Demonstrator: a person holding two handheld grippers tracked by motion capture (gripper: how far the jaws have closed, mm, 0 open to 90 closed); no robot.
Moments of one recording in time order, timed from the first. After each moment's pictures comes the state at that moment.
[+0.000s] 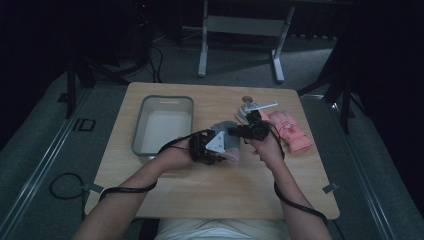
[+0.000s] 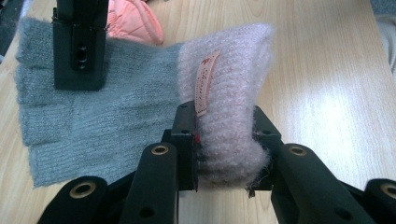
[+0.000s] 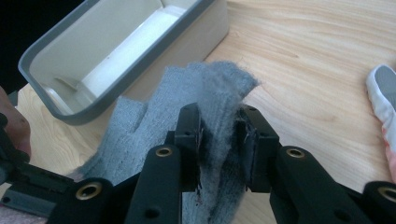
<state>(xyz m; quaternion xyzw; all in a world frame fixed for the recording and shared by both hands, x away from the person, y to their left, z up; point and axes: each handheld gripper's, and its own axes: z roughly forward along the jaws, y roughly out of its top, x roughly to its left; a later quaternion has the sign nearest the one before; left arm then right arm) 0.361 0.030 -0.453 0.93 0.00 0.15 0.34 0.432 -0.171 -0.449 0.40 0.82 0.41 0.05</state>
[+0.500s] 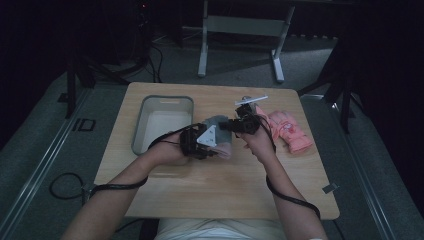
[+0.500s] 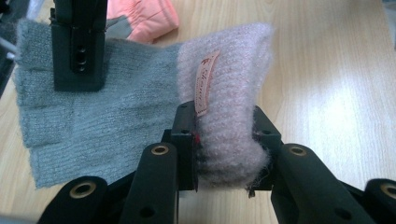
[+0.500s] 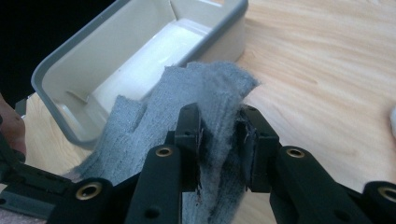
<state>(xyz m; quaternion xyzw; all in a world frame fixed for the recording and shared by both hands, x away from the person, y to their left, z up) 0.366 0.058 -0.437 0.93 0.01 0.16 0.32 0.442 -0.139 -0.435 0.39 0.82 0.41 0.06</state>
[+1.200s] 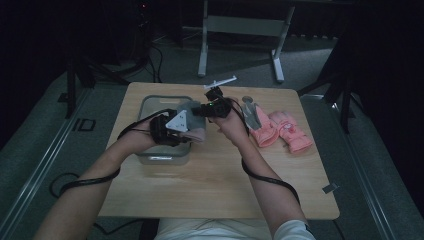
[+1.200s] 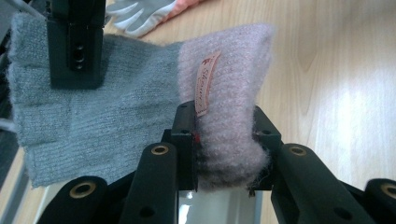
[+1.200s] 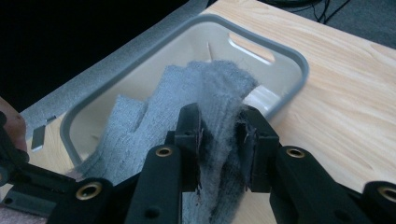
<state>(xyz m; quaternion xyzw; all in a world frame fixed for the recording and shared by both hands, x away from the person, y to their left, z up) 0.378 0.135 -0.411 0.93 0.05 0.19 0.30 0.468 -0.053 -0.406 0.34 0.84 0.42 0.06</state>
